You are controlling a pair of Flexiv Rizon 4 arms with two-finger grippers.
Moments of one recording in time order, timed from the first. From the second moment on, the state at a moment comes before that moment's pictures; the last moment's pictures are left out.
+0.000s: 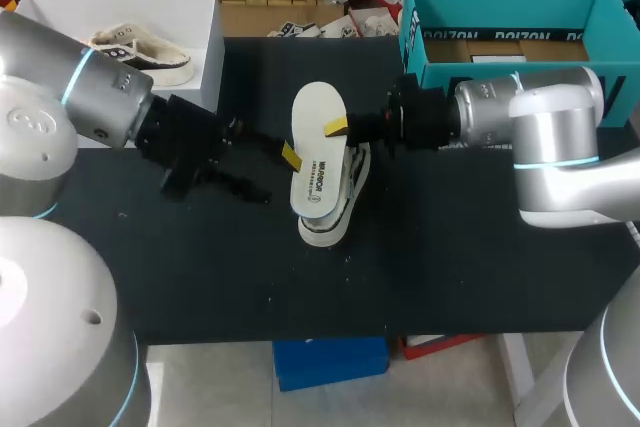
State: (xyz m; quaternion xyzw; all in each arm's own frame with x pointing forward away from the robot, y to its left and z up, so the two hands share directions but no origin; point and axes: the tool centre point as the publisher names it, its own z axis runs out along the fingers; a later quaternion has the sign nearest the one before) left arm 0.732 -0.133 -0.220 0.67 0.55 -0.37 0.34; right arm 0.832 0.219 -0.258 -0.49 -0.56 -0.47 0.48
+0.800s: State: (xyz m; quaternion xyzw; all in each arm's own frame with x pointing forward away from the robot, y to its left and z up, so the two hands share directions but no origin) left arm 0.728 -0.145 -0.196 0.78 0.59 -0.14 0.18; right arm 0.832 0.219 -0.258 -0.49 -0.56 -0.47 0.48
